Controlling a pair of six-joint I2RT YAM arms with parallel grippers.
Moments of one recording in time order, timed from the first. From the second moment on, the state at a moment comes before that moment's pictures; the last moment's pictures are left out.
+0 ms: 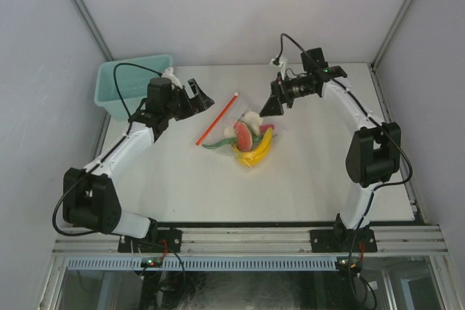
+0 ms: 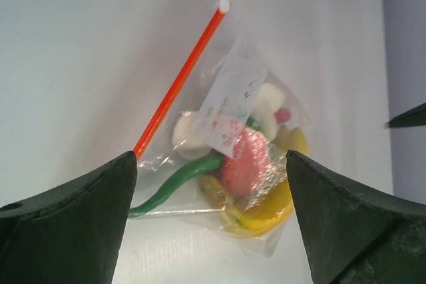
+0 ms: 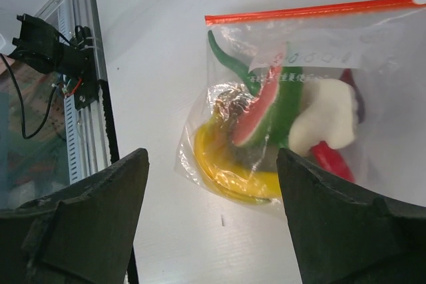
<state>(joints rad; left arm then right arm) -0.28 1.45 1.09 -0.18 0.22 -0.60 0.21 1.86 1.68 -0.82 -1.09 -0.37</state>
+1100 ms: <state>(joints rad) -0.27 2.17 1.73 -0.44 0.51 -0.38 0.21 1.94 1.68 -0.93 -1.23 -0.52</state>
